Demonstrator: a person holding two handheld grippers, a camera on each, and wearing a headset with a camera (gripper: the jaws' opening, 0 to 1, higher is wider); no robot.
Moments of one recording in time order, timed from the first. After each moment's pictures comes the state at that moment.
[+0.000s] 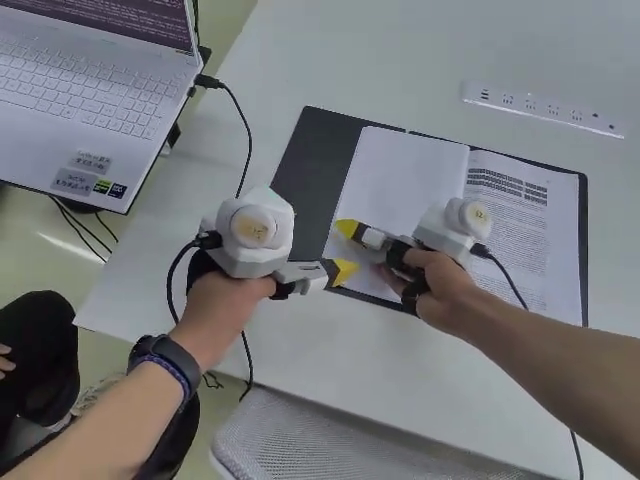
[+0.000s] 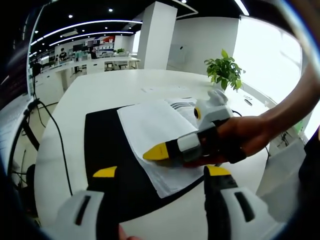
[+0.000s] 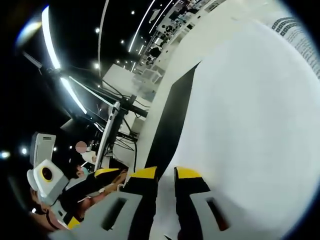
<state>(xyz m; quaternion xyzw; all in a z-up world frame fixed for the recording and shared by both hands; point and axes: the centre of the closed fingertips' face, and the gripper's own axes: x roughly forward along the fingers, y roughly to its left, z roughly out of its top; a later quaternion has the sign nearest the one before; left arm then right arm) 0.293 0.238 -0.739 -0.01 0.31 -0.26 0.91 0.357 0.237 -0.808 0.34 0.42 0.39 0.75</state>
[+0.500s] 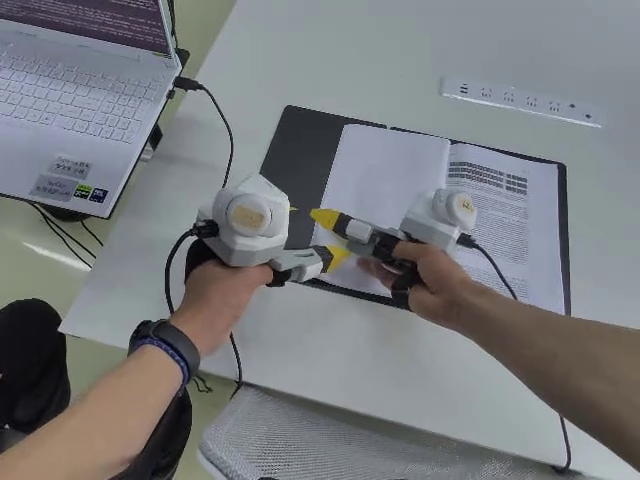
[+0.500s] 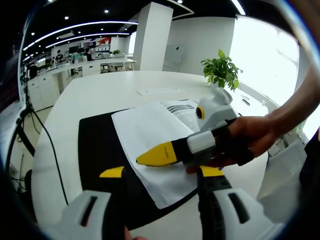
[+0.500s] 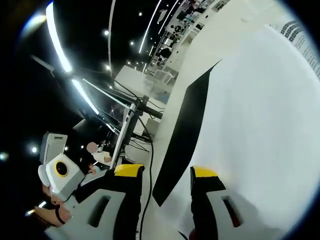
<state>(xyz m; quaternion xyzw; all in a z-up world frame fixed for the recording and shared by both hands) 0.311 0.227 -0.742 -0.01 0.31 -0.28 0.91 0.353 0.234 -0.786 0.37 0.39 0.43 0.73</state>
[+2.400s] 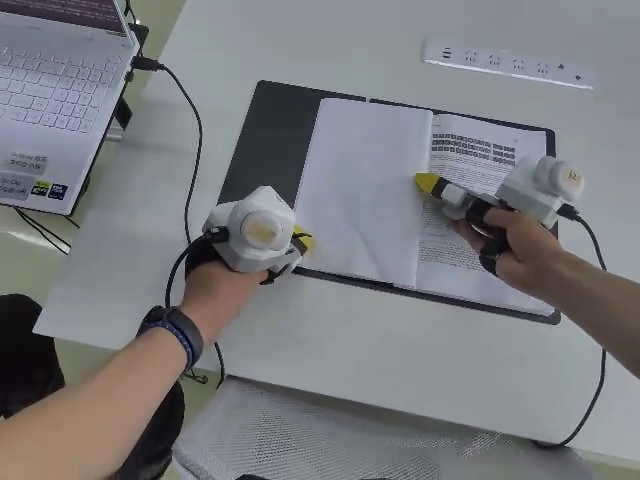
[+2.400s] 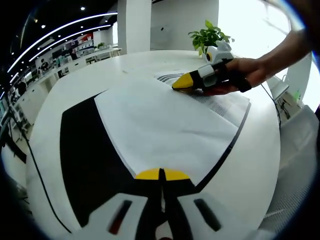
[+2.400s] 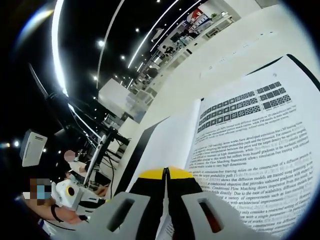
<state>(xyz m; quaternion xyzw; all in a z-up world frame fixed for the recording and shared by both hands) 0.311 0.214 -0.816 0.09 0.35 -0.31 0.88 0.424 0.093 -0.785 0.32 0.34 0.34 0.82</state>
